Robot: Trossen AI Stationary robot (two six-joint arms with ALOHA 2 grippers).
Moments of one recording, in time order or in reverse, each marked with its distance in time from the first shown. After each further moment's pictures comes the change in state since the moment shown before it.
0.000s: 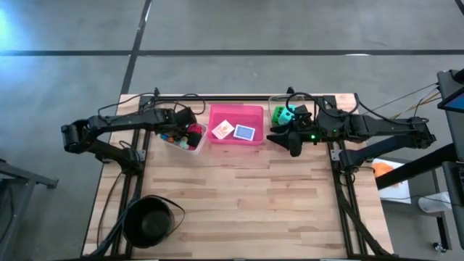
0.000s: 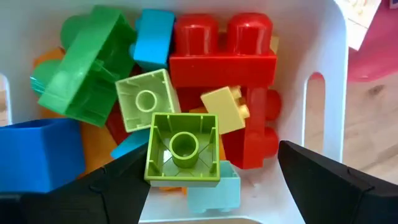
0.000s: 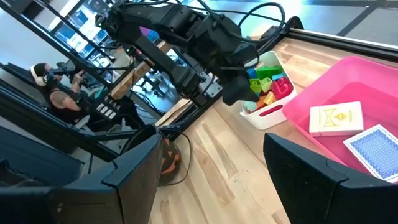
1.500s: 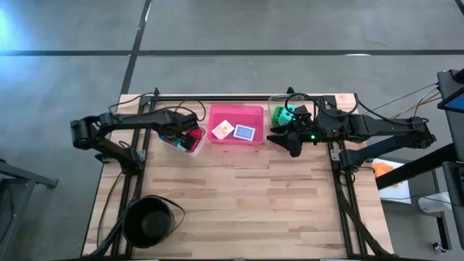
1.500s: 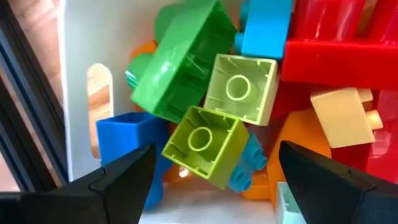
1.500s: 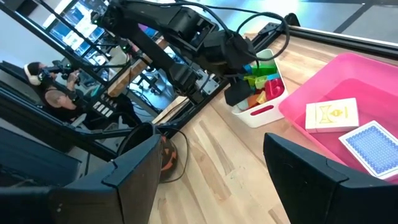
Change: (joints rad) left arm 0.003 0.108 0.008 -0.148 -0.216 0.067; right arm 0.000 0.000 0.000 -0.018 0.002 0.004
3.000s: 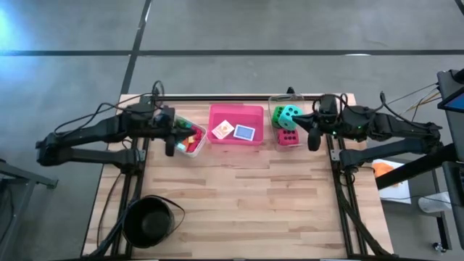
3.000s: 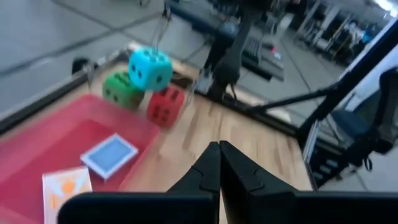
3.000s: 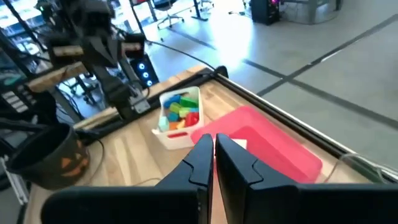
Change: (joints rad) left arm -0.185 -0.645 -0.046 0.661 0.463 0.320; right arm -0.054 -0.262 -0.110 -0.145 0.194 -0.361
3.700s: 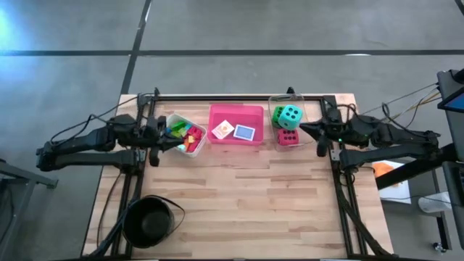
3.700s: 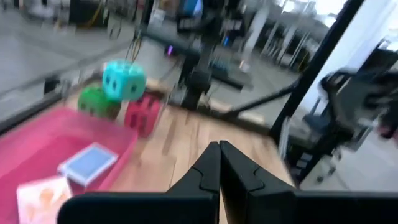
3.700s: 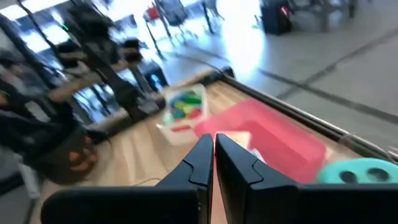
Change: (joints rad) left arm -0.054 -0.298 -0.230 0.076 0.030 0.035; right arm 0.003 -0.279 -0.316 0.135 -0.031 -0.003
